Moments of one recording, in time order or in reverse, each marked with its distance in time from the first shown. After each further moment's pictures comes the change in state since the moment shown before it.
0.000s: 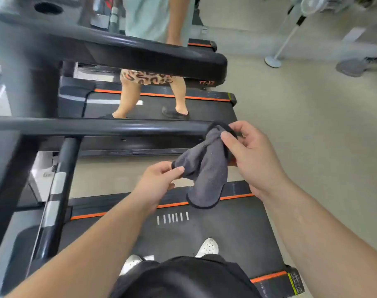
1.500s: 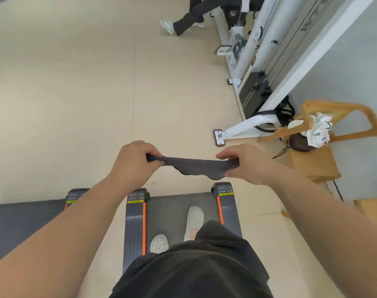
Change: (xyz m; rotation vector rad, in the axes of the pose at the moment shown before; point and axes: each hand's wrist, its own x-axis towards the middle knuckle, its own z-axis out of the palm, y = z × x) left_hand 0.225 0.105 0.806 1.220 -1.225 0.833; right_hand -0.129 0.246 -0.629 -0.322 0.774 0.896
